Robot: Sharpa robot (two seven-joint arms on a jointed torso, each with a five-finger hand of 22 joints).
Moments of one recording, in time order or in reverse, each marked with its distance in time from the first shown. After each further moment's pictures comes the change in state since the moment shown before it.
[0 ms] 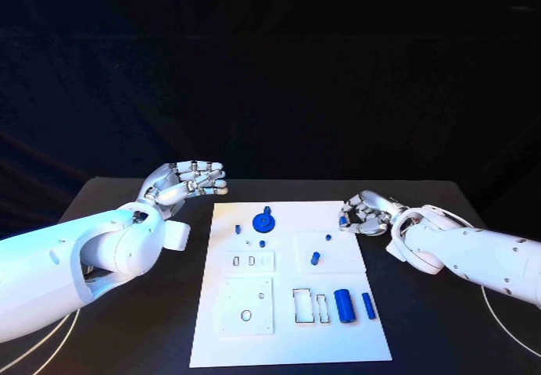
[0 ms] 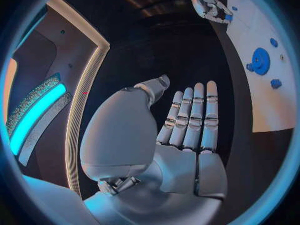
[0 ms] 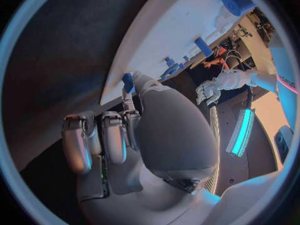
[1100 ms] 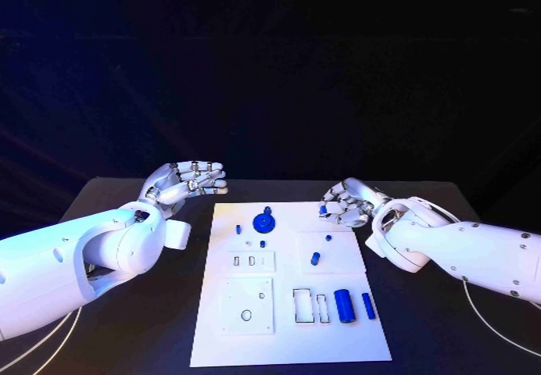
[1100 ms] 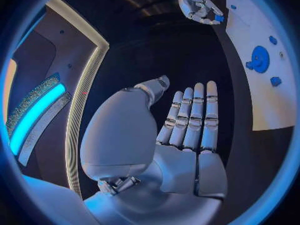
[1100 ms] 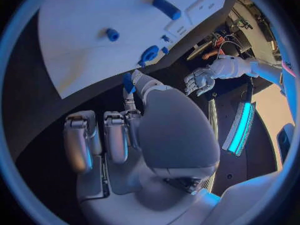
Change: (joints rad) left arm 0.000 0.011 -0.003 -0.020 0.000 0.001 -0.004; left_hand -0.005 0.005 0.000 0.000 0.000 0.000 0.000 0.000 0.000 0.000 0.000 0.000 0.000 0.000 0.000 0.000 0.002 0.000 -0.004 0.004 0.000 0.000; right arm 0.073 -0.016 0.006 0.282 -0.019 -0.099 -0.250; right_hand -0.031 0.029 0.073 -0.032 -0.013 0.013 -0.028 0.052 0.009 -0.002 -0.030 -0.001 0.000 0.000 -0.024 0.000 0.000 0.000 -0.002 -0.027 0.000 0.000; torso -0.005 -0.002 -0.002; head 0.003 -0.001
